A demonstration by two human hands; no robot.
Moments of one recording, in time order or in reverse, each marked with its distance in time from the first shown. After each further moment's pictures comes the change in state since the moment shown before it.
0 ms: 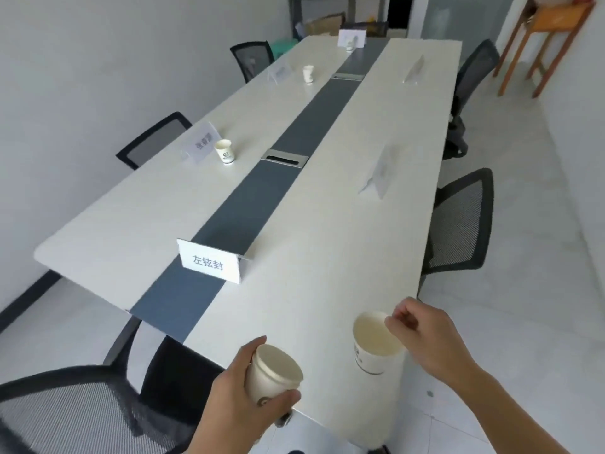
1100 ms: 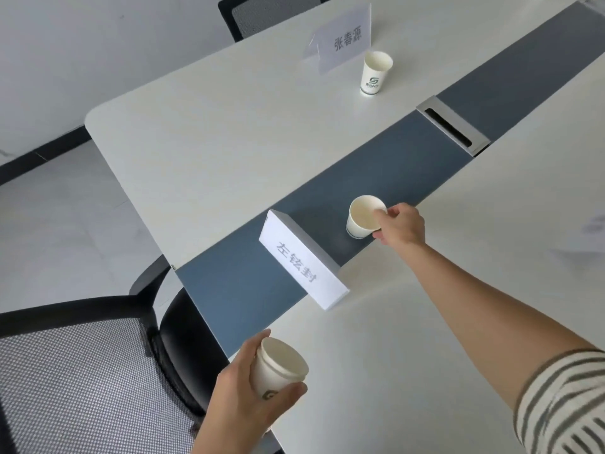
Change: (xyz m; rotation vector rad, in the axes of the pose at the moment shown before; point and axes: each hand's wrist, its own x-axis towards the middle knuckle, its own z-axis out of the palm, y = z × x) left_hand 0.182 -0.139 -0.094 -0.258 0.264 -0.427; right_hand 0.414 -0.169 0.297 -0.064 -0.140 0.151
